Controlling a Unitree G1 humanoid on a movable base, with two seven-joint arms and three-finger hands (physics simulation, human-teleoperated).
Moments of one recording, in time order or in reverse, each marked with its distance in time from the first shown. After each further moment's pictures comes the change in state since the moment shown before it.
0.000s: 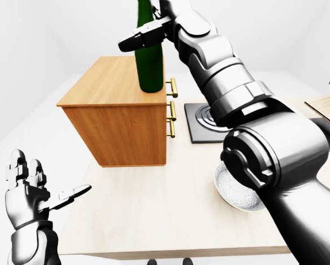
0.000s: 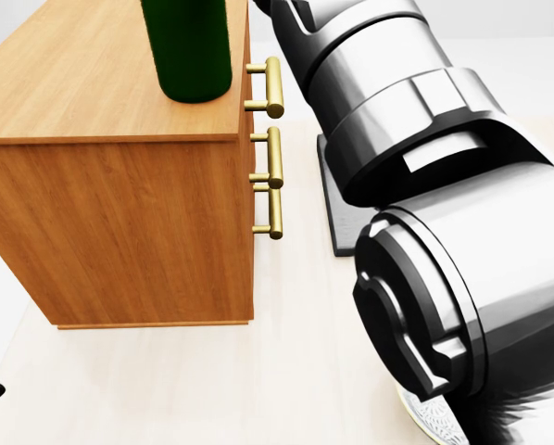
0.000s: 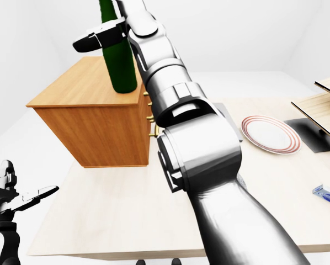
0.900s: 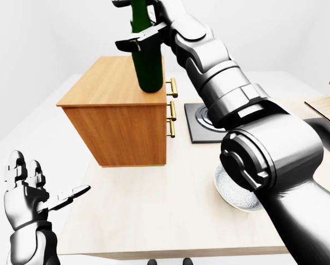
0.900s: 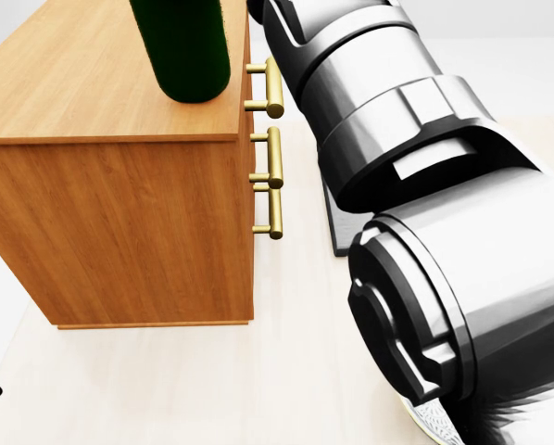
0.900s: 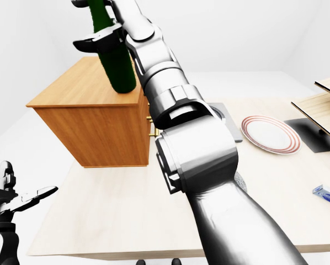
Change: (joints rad) left arm 0.001 0.001 0.009 0.006 -0.003 0.000 -0.002; right arm 0.010 0.012 0.022 -0.003 -0.027 0.000 0.044
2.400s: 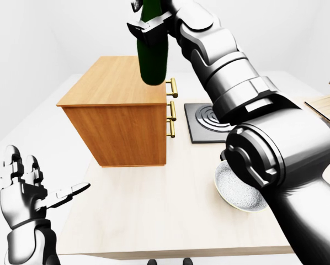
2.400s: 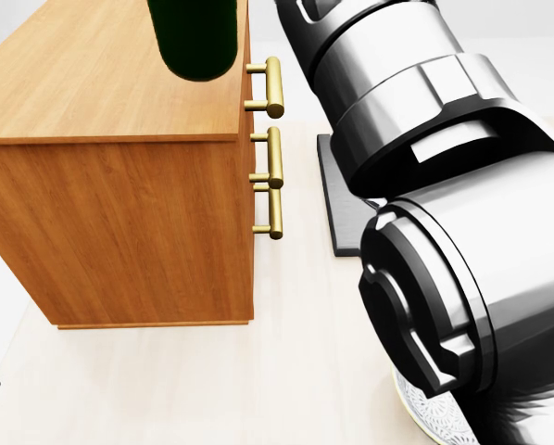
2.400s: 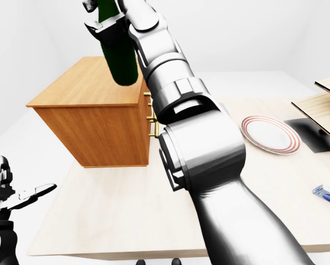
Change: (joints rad) left arm -0.007 -0.001 -0.007 -0.052 0.000 0.000 0.009; right arm -0.034 -0.030 -0.003 0.010 -0.022 0.000 -0.015
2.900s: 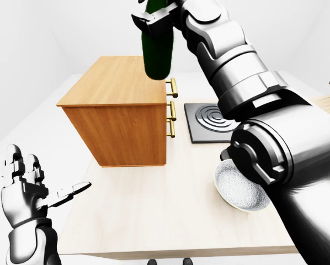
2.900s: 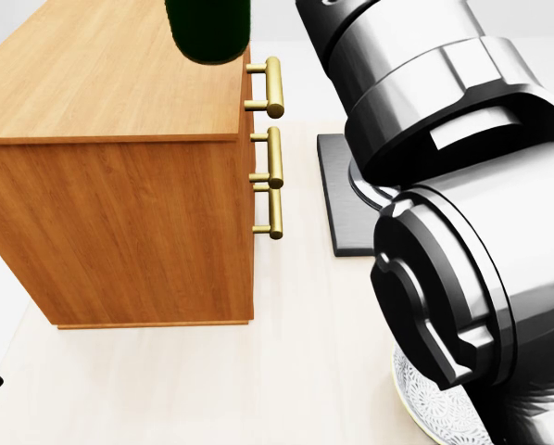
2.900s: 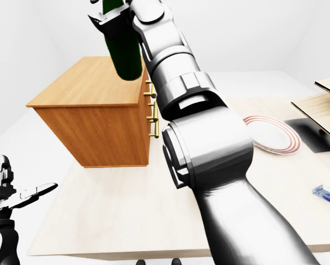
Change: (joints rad) left arm -0.004 0.001 -0.009 -0.001 0.004 0.000 0.005; right arm -0.017 -0.028 -0.003 0.001 -0.018 0.000 -0.005
